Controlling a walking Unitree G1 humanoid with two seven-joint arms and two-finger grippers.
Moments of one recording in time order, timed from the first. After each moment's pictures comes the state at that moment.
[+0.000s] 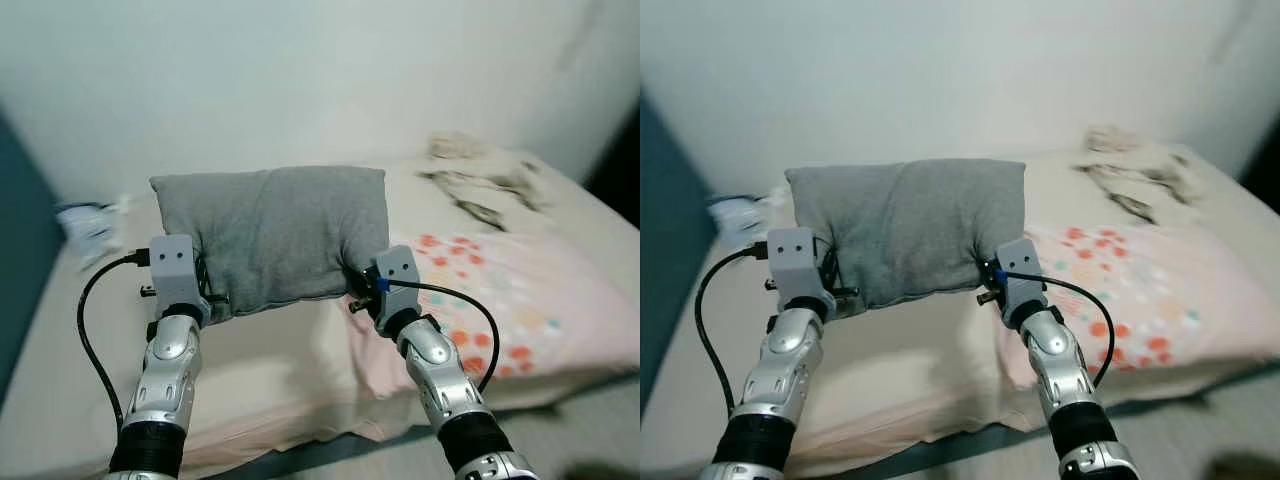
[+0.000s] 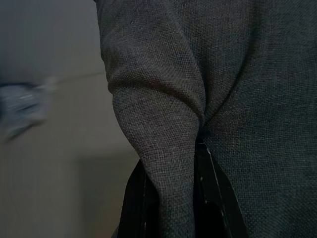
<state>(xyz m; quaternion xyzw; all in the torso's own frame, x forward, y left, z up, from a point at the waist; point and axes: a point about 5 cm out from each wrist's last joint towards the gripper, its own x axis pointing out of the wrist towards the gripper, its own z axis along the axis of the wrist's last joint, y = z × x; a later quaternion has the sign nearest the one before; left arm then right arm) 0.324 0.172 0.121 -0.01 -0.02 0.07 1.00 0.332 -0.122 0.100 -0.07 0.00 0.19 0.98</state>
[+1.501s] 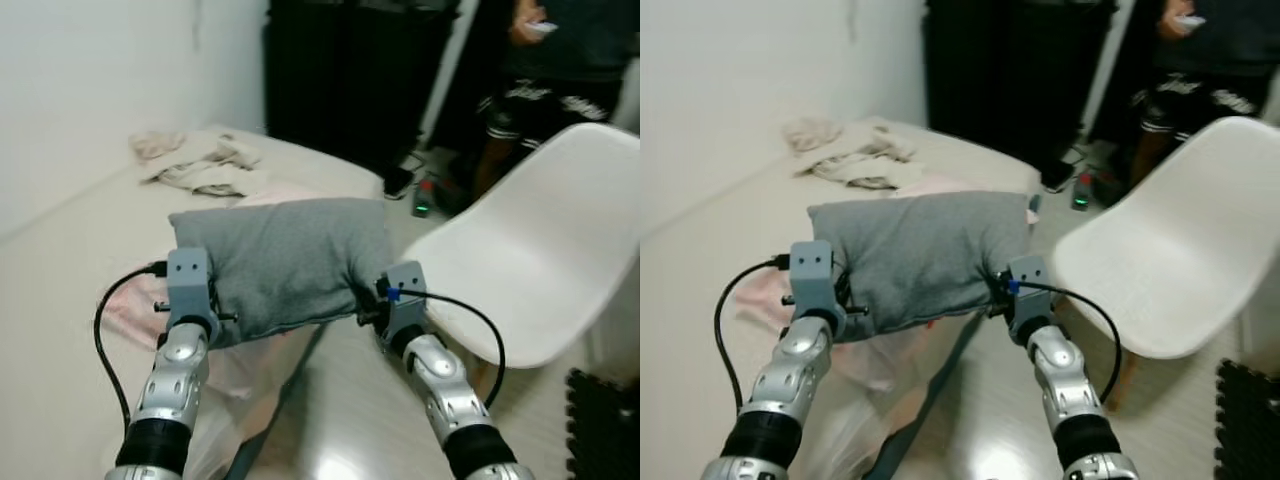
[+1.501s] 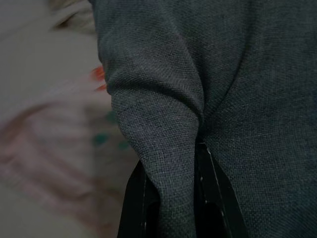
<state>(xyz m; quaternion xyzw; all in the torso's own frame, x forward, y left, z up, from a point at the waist) 0.329 0.158 0.102 0.00 0.07 0.04 1.00 0.328 -0.137 0.084 -0.04 0.04 0.16 0.99</state>
